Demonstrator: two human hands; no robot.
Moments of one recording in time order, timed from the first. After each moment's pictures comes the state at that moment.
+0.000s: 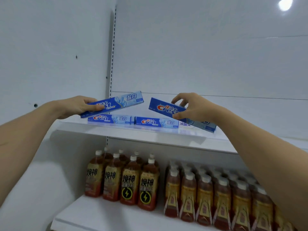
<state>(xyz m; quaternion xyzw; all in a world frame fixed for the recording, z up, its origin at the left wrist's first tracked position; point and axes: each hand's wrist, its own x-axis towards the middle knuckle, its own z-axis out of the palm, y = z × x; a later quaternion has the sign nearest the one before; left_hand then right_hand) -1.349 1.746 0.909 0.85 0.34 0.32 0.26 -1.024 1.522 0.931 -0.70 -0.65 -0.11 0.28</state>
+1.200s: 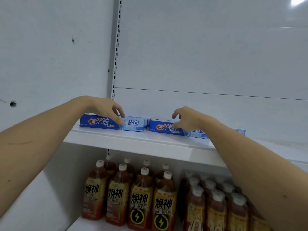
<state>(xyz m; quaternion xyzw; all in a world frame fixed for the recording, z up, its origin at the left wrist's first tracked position) -1.282 1.870 0.933 0.93 0.36 0.09 0.08 -1.022 1.702 0.912 -0.78 -0.59 -0.13 0.15</state>
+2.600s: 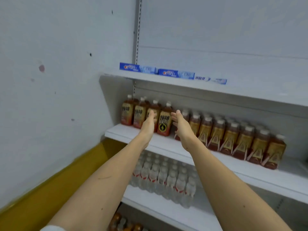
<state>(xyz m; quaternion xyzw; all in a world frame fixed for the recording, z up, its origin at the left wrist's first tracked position) -1.275 1.489 0.670 0.61 0.36 0.43 0.56 -1.156 1.420 0.689 -0.60 -0.47 0.30 0.57</state>
